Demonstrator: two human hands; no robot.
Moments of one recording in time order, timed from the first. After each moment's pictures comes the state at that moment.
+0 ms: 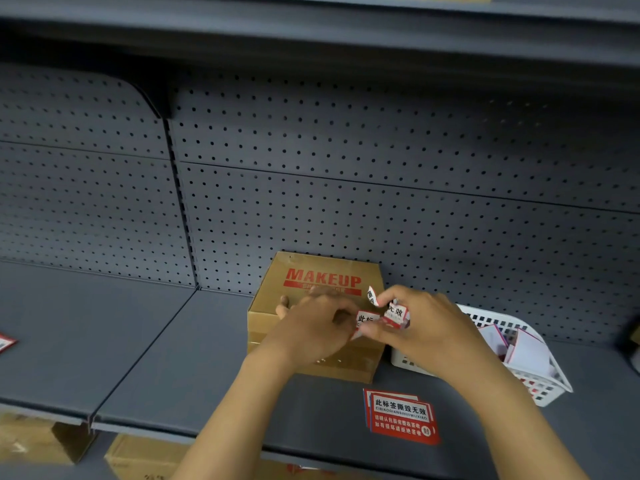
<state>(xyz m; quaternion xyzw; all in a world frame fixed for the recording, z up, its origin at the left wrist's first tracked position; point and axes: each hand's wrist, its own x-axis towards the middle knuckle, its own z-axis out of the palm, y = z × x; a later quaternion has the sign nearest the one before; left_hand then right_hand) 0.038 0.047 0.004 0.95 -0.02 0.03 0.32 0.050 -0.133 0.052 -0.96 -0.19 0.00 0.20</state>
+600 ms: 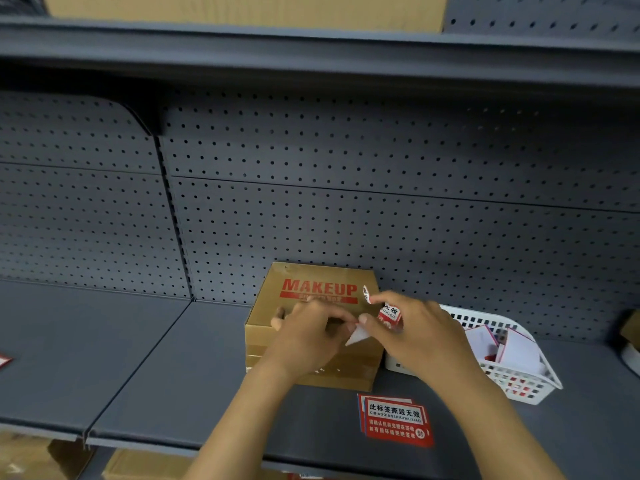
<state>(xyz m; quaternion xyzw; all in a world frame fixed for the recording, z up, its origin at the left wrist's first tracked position) 0.029 0.033 0.009 0.94 0.01 0.07 0.32 0.059 -0.142 0.032 -0.95 -0.19 -0.09 0.21</state>
